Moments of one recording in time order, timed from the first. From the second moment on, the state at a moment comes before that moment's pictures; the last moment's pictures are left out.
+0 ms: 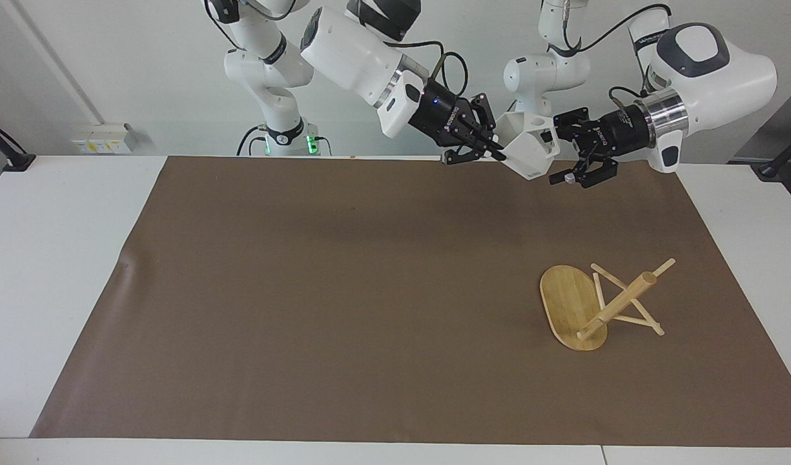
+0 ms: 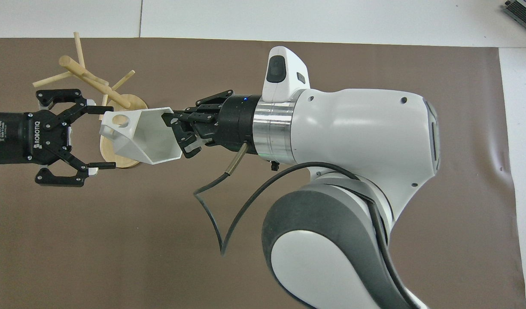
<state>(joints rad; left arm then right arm) 0.12 -0.13 -0.11 -1.94 -1.15 1.67 -1.41 -0.03 0.24 0.74 -1.55 0.75 2.46 -0.52</state>
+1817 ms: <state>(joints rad) 0.09 -0.15 -0.11 -1.95 -1.14 1.69 -1.35 -0.03 0.24 0.74 -1.56 0.75 2.45 -0.52</state>
